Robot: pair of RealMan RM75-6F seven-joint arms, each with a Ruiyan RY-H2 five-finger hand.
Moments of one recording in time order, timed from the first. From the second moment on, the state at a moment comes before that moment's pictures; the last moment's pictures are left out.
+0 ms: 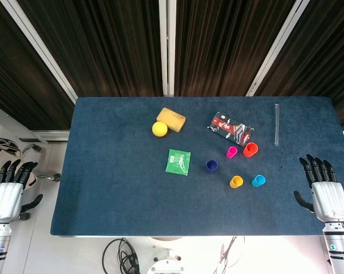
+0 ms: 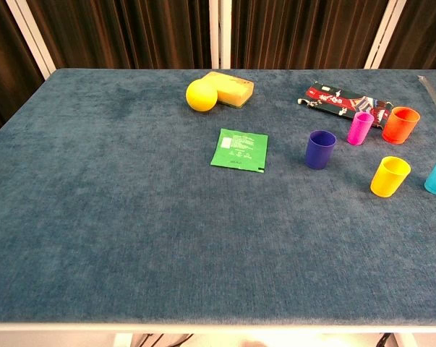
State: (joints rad) left arm -0.11 -1.16 -0.06 -1.61 1.49 1.50 0.13; right arm 0.09 -1.14 0.08 -1.62 -1.47 1.46 -0.12
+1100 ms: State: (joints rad) left arm -0.11 -1.14 -0.04 -1.66 1.48 1.47 0.16; right arm 0.39 -1.12 0.18 -1.79 -1.34 1.09 -0.39
